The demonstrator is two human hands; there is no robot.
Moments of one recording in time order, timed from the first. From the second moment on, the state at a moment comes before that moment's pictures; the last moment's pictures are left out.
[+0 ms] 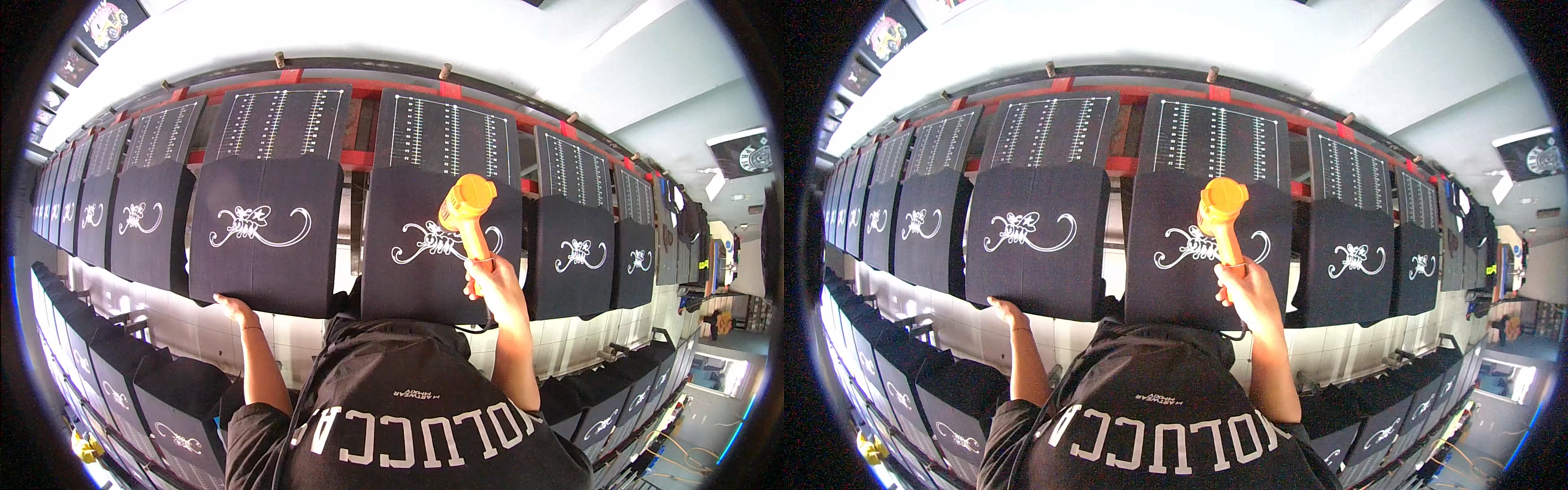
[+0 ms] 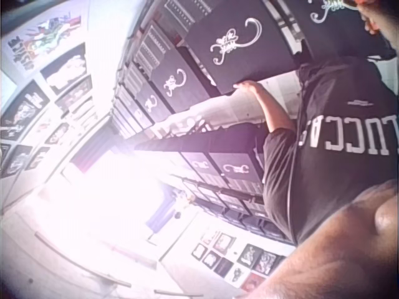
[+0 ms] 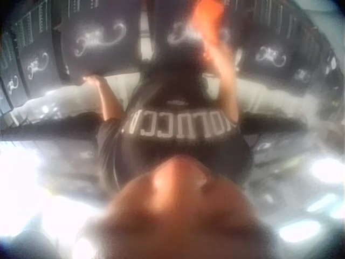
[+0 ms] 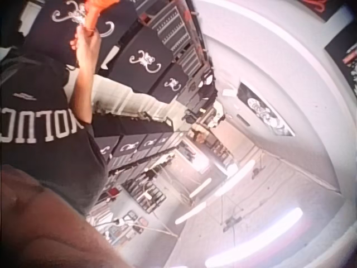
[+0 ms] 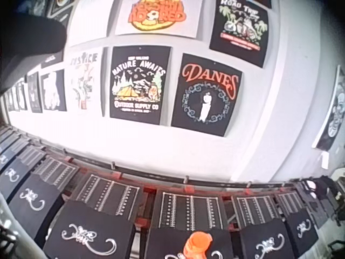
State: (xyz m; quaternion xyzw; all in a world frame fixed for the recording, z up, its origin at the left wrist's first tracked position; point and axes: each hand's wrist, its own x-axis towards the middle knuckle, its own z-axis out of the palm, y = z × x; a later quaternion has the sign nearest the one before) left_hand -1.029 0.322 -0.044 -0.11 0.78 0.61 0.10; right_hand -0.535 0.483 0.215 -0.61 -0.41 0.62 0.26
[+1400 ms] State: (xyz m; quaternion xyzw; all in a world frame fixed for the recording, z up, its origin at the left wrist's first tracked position) left_hand -1.053 0.311 -0.052 -0.08 0.92 0.37 0.08; right_hand -0.487 0.492 0.212 -0.61 -0.38 0.62 0.31
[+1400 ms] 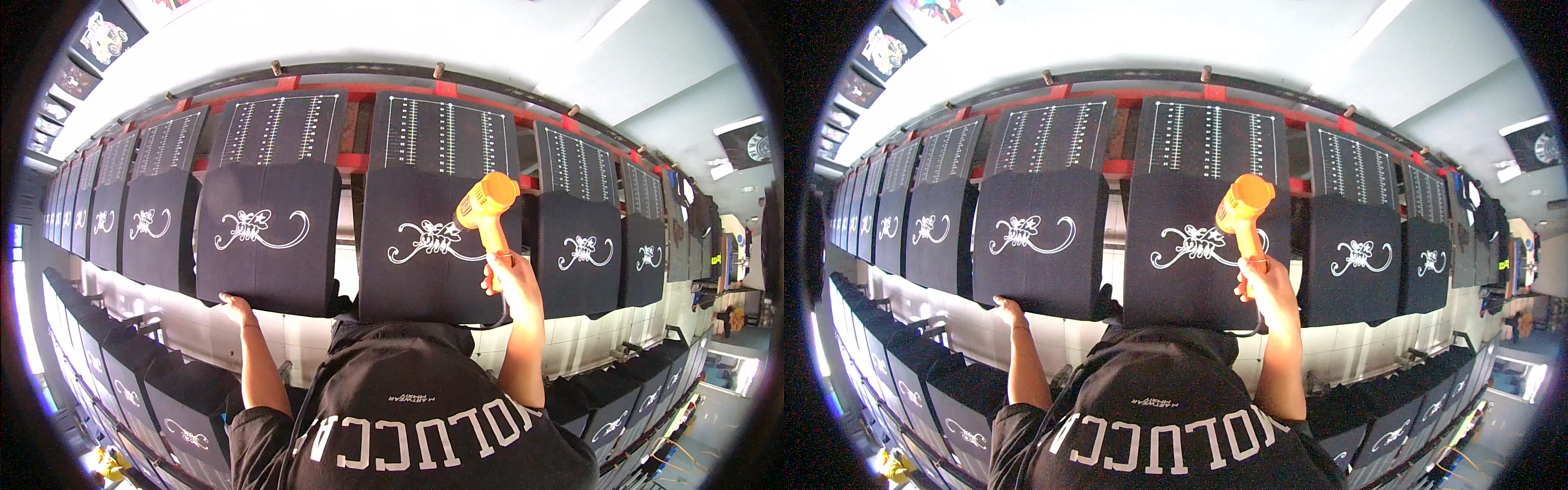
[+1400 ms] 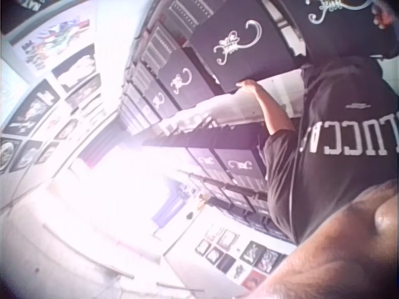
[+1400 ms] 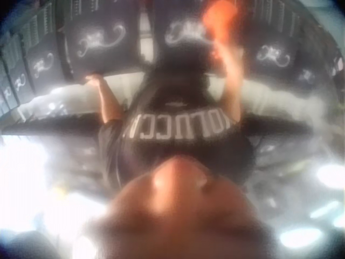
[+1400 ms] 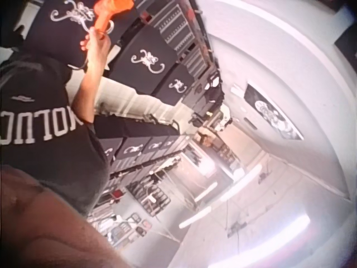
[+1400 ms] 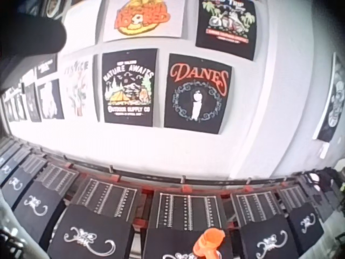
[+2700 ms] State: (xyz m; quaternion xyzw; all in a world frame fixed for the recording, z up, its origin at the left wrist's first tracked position) left_hand -1.024 0.381 0.003 -0.26 0.93 0.27 0.00; right_hand -0.582 0.478 0.215 -0.56 -0.44 0.66 0.23
